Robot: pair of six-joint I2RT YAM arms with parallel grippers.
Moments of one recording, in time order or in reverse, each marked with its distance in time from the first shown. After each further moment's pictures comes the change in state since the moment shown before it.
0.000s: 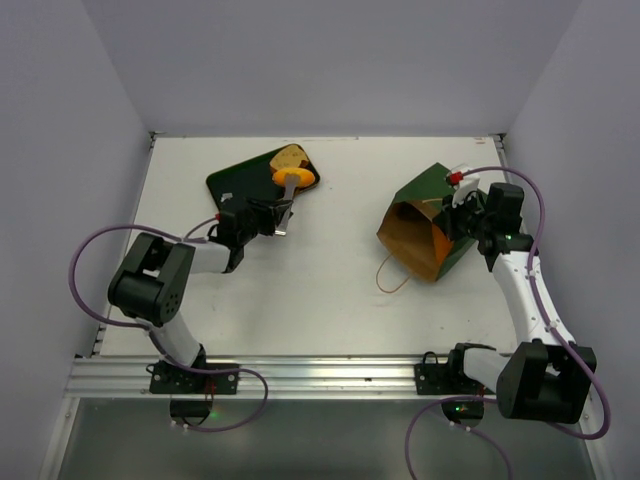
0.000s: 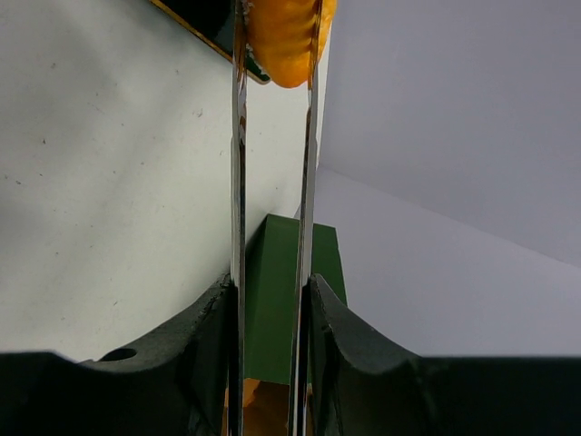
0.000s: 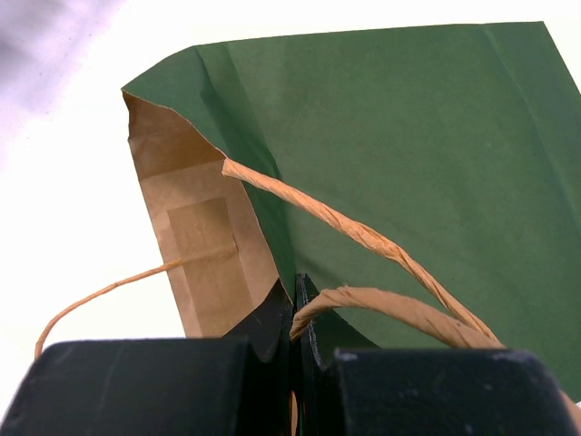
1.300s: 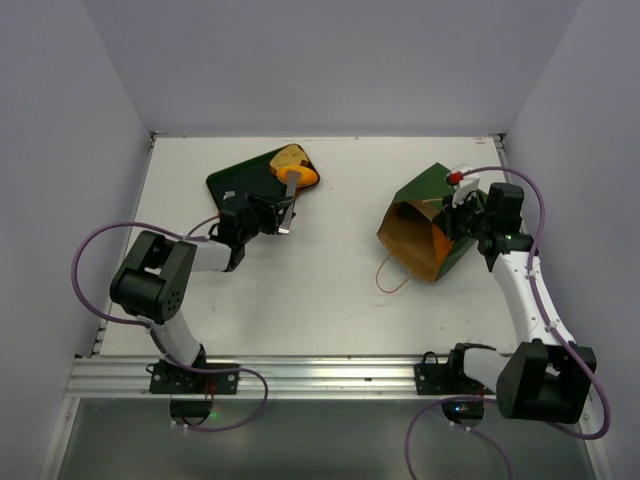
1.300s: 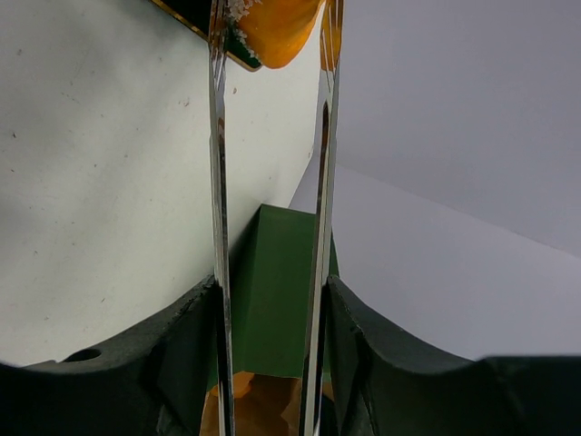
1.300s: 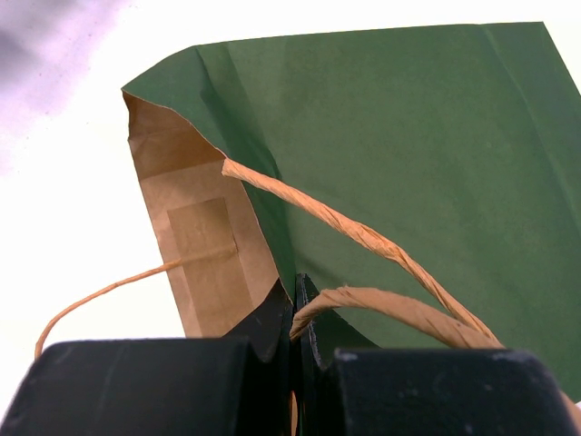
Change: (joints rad) left arm 0.000 0.020 0.015 0.023 0.037 -0.006; right arm 0.000 0.000 0.000 0.001 0.000 0.000
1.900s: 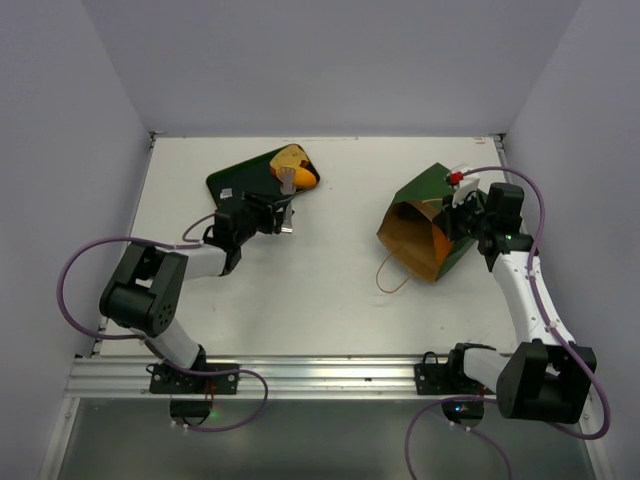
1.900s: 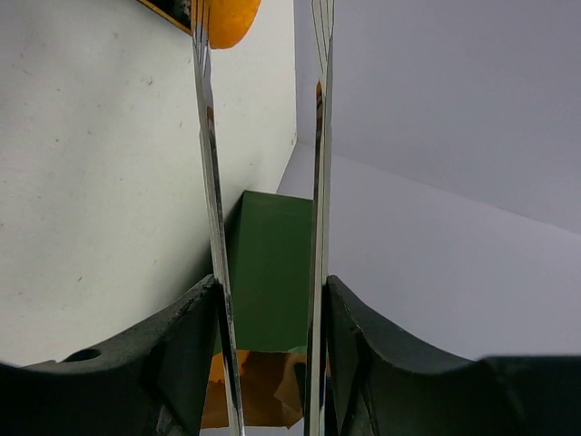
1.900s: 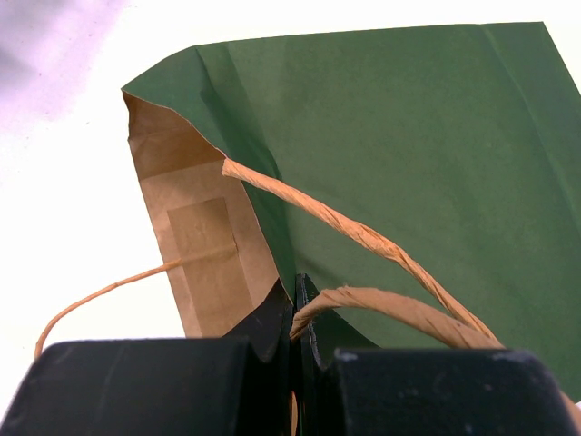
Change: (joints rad) left arm 0.000 -0.094 -0.035 0.000 0.009 0.021; right arm 0.000 0.000 0.000 0.000 0.000 0.000
